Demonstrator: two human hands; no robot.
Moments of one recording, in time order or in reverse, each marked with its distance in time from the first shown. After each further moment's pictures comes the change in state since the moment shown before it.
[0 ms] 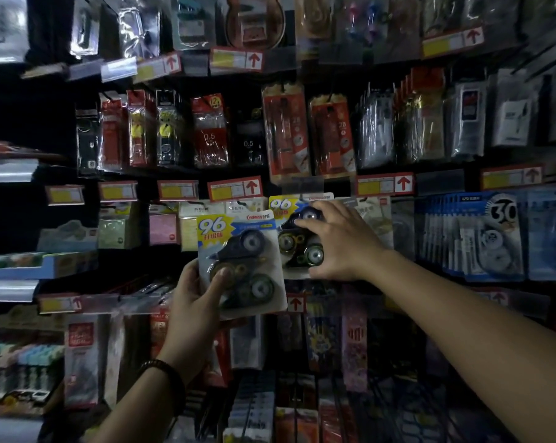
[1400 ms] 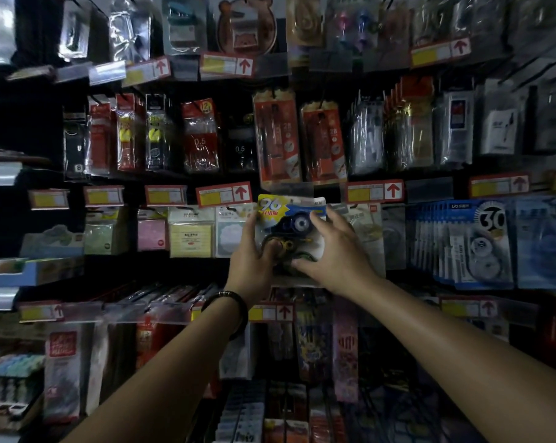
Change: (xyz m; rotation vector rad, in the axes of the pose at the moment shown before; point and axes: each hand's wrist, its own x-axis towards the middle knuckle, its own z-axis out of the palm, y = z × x) left_hand 0.063 -0.003 0.097 0.547 -0.151 0.239; right_hand -0.018 -0.015 0.004 0.496 0.135 0.366
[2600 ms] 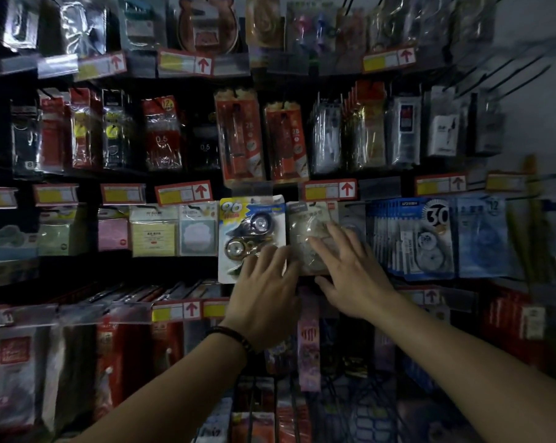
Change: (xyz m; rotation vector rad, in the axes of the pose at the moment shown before) left_hand -0.059 0.032 0.059 1.024 -0.242 0.540; right_hand -0.039 0.096 -0.038 -0.577 -0.077 -0.188
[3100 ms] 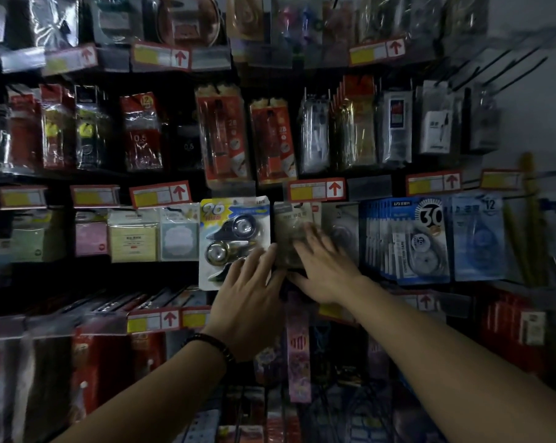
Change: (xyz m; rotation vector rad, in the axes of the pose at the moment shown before) left_hand 0.012 -0.007 0.032 0.105 -0.102 0.007; right_hand 0.052 0.009 0.030 0.078 -0.228 0.033
